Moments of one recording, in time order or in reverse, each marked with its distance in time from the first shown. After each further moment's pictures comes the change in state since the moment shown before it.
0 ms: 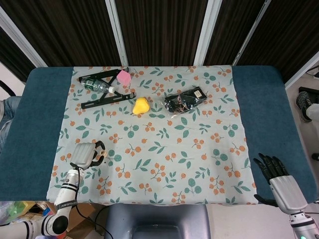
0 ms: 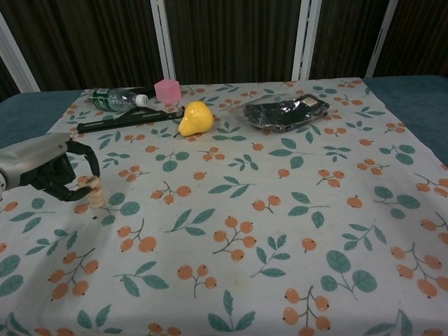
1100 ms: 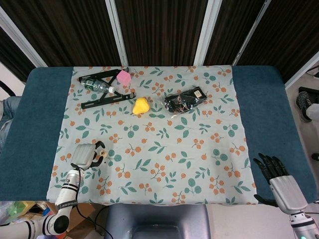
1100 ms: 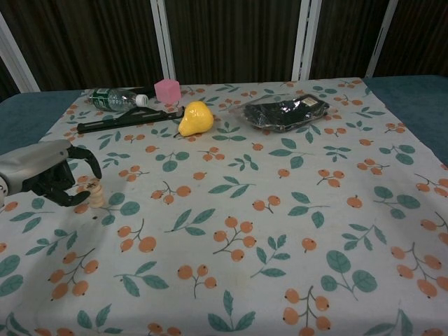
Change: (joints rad) left arm 0.002 -0.014 0.007 0.034 -0.007 -0.014 0.005; right arm -0.002 0.001 -0.002 0.003 -0.009 0.009 0.007
